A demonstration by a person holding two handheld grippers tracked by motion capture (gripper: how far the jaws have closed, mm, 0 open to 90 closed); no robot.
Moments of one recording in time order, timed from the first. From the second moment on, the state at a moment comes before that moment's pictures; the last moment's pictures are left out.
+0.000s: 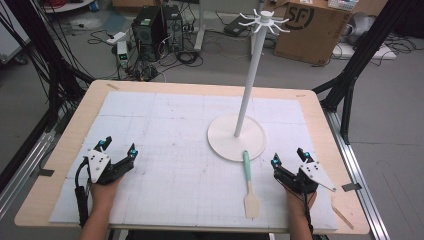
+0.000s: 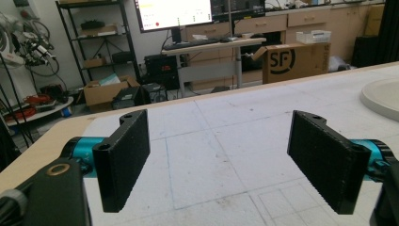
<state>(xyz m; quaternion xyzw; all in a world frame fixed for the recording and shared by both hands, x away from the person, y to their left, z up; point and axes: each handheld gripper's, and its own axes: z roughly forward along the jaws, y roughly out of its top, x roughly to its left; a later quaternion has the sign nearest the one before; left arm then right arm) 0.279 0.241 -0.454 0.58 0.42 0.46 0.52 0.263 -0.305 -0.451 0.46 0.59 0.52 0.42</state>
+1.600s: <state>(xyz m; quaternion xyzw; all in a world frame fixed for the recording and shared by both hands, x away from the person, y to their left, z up) 0.279 0.242 -0.454 0.58 0.42 0.46 0.52 0.261 -0.301 -0.448 0.46 0.62 0.49 0.39</state>
